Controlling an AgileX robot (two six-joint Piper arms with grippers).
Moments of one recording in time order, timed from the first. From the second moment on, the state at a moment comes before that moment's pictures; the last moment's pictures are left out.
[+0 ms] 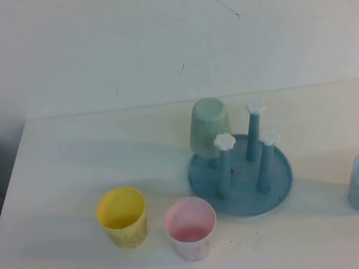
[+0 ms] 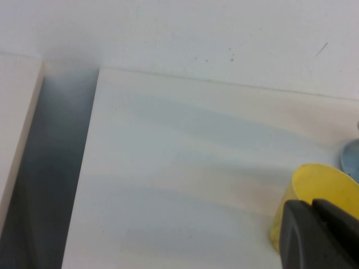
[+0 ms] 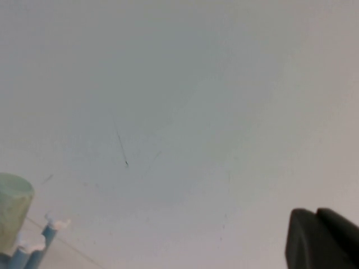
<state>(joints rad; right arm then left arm) 0.07 0.14 -0.25 1.50 0.17 -2.00 -0.77 0.25 -0.25 0.98 0.73 -1.34</state>
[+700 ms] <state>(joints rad) 0.05 -0.01 0.03 -0.06 0.38 -0.19 -0.77 0.25 -0.25 0.98 0.73 -1.34</state>
